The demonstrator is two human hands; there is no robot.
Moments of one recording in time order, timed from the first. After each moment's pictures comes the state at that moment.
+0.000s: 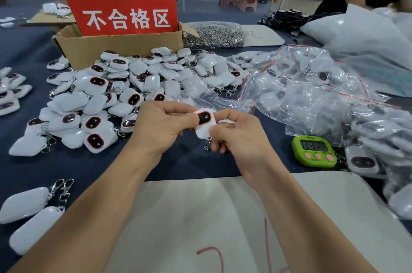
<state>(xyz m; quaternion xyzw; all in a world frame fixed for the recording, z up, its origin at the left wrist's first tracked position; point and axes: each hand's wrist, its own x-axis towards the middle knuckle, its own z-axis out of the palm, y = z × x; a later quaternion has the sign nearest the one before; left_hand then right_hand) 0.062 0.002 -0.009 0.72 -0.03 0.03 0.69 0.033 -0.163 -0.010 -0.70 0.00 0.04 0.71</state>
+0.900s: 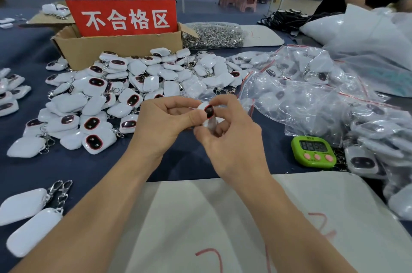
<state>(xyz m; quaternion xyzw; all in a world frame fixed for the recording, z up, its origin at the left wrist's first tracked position) 0.056 -0.001 -0.004 0.67 -0.08 0.02 0.74 0.019 -0.145 -0.010 -0.82 -0.04 -0.16 0.55</state>
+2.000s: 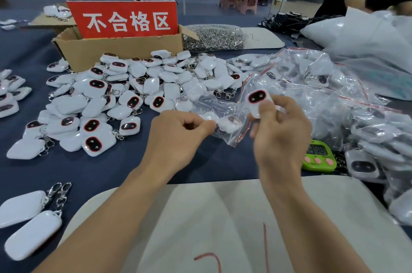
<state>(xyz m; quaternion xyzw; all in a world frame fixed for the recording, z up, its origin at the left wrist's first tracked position) 0.053 -0.019 -0.021 0.85 -0.06 0.11 0.52 0.028 -0.182 -0.002 -0.73 0.17 -0.32 0.58</state>
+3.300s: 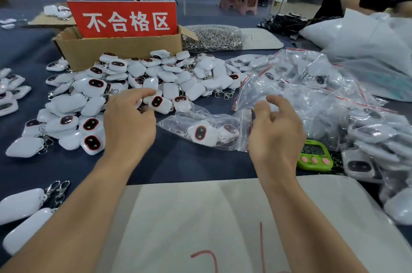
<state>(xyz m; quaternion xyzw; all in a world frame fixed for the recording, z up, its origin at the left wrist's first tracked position) 0.077 0.037 -0.022 0.88 0.05 0.28 0.37 0.031 -0.189 -0.001 -0.79 0.21 -0.26 0.51</state>
